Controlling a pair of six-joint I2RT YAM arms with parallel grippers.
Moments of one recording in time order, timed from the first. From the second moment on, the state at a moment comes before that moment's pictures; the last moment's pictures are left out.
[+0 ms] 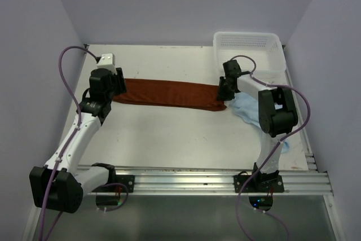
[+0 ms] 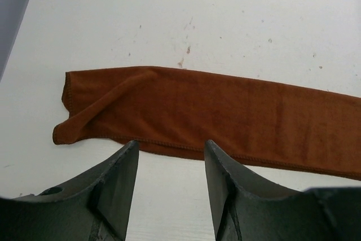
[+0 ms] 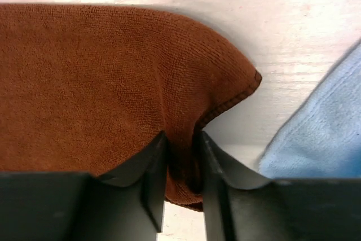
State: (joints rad) left arm -0.15 1.11 0.89 -0.21 -0.17 -0.17; right arm 0.23 1.96 1.32 -0.49 -0.01 0.45
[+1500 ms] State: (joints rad) left arm -0.25 1.05 0.89 -0.20 -0.19 -0.15; right arm 0.49 2.05 2.23 -1.16 0.32 0.33
